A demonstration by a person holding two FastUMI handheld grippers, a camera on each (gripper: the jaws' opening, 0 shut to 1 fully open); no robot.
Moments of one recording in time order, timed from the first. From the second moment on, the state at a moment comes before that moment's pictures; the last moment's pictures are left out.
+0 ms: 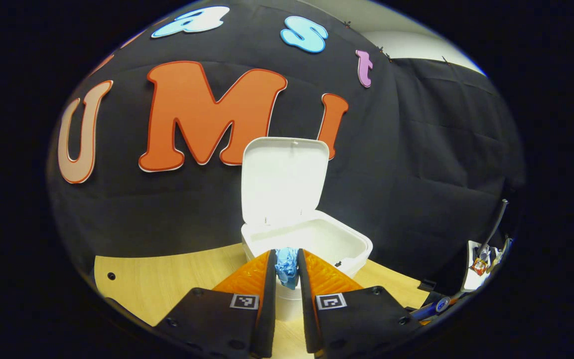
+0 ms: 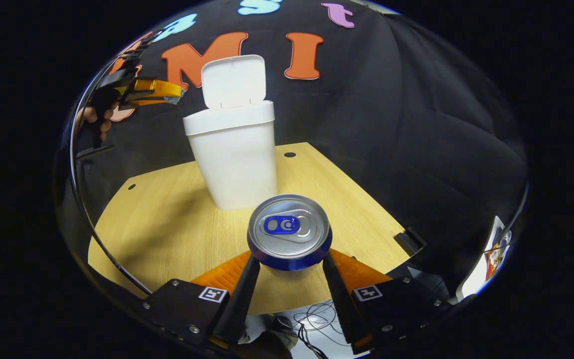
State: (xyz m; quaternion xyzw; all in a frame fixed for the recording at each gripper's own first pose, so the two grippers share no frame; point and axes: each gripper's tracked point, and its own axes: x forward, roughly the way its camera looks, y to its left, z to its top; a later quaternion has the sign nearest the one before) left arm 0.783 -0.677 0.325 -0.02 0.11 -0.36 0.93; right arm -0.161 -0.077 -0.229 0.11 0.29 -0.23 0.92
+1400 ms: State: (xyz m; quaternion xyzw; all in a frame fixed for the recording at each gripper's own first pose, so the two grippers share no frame) left arm 0.794 -0.674 0.302 0.00 0.10 -0.34 0.94; right arm -0.120 -0.100 -0.188 0.09 0.25 -0.21 0.94
